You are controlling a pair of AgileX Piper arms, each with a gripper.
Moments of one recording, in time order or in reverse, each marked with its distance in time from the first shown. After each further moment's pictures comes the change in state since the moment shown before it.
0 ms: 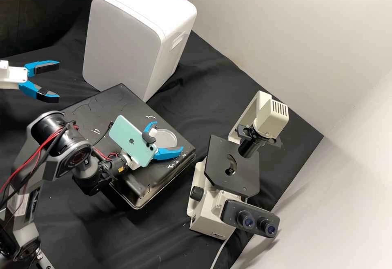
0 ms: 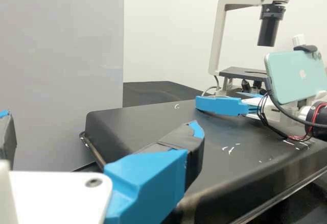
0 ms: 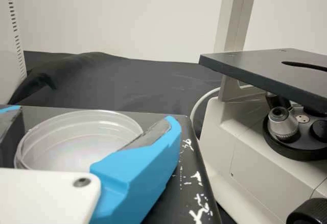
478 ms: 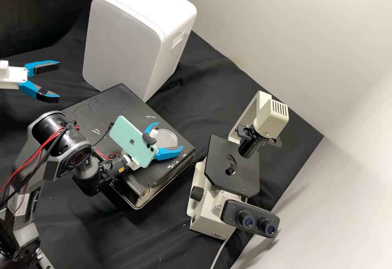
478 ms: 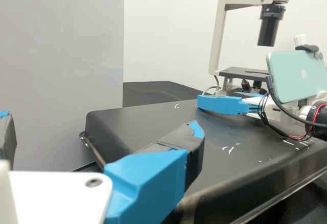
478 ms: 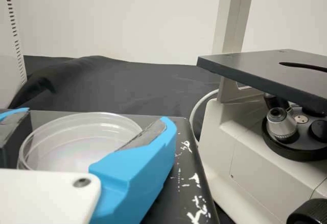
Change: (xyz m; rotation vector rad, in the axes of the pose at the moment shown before) left arm 0.000 0.000 0.000 0.000 0.000 0.000; right arm 0.000 0.002 0.001 0.007 -0.001 0.008
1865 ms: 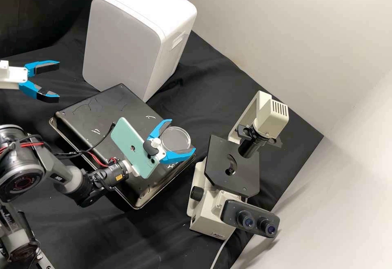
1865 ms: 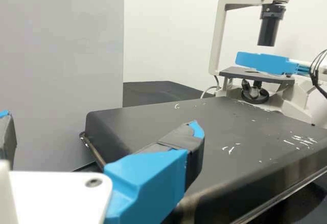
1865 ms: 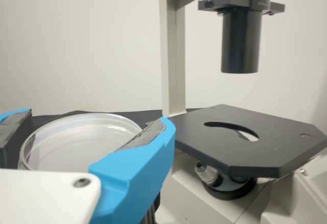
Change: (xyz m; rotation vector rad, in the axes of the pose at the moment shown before) left arm 0.000 0.000 0.000 0.000 0.000 -0.001; right arm -0.044 0.067 -0.010 0.089 0.065 0.194
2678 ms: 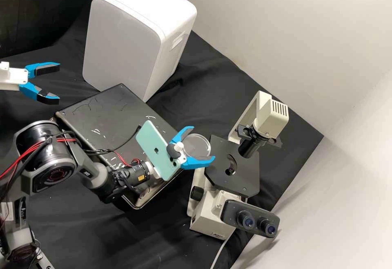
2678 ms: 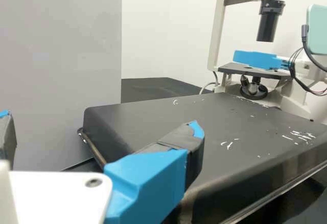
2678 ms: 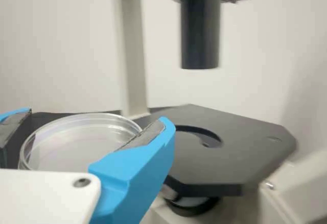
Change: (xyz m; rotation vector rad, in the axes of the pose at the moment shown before) left arm 0.001 -0.002 0.000 -0.001 0.001 -0.014; right arm 0.050 0.015 0.030 -0.016 -0.085 0.076
